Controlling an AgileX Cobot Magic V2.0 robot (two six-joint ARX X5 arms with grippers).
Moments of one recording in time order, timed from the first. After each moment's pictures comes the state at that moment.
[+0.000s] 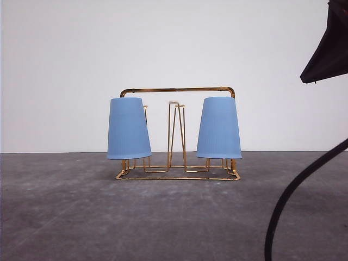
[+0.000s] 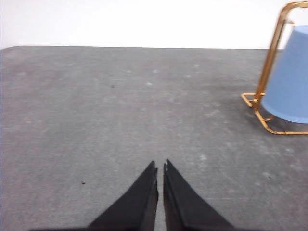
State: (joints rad) left_arx -0.01 0.00 0.03 -0.18 0.03 0.00; right_arx 0.42 0.72 0.52 -0.27 -0.15 0.14
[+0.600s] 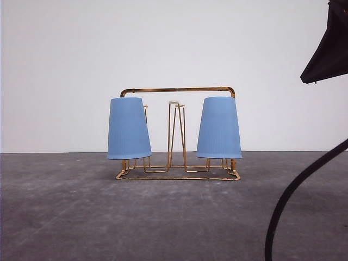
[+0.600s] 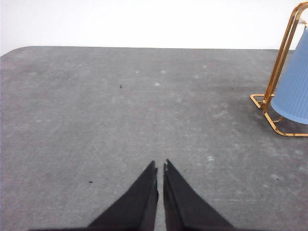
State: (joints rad) left_arx -0.01 0.00 0.03 -0.18 0.01 0.00; right_arx 0.42 0.72 0.52 -0.27 -0.15 0.14
